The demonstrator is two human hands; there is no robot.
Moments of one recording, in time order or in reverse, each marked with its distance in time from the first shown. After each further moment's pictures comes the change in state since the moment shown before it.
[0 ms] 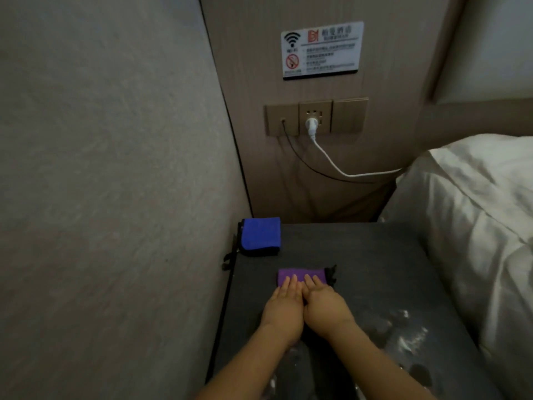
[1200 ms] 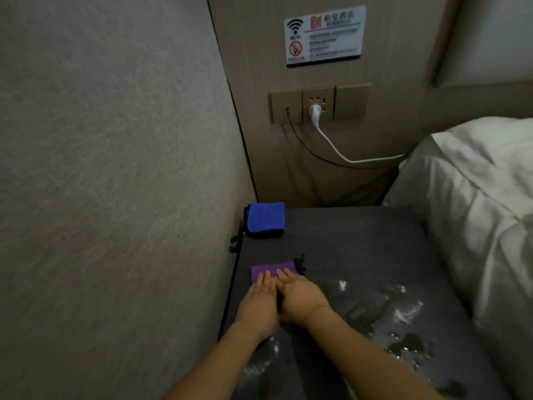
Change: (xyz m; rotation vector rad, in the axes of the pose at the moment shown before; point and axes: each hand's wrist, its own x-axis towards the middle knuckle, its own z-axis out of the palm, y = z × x) left_hand -0.048 -0.035 0.025 -0.166 -0.013 -0.127; right_hand -0.009 -0.040 0.022 -0.095 -0.065 -0.234
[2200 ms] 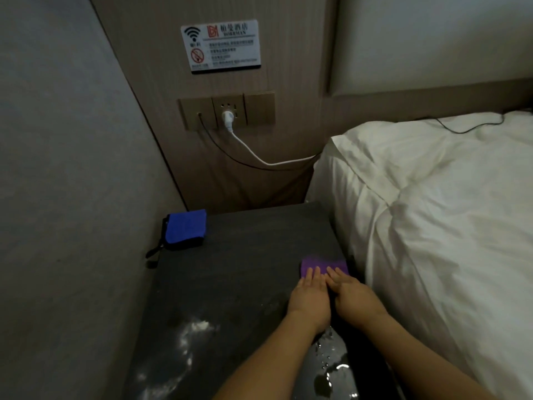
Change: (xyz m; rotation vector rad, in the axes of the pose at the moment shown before) left_hand 0.035 0.243 0.006 0.171 0.032 0.393; right_hand -0.161 0.191 -0.012 0.077 0.168 0.398
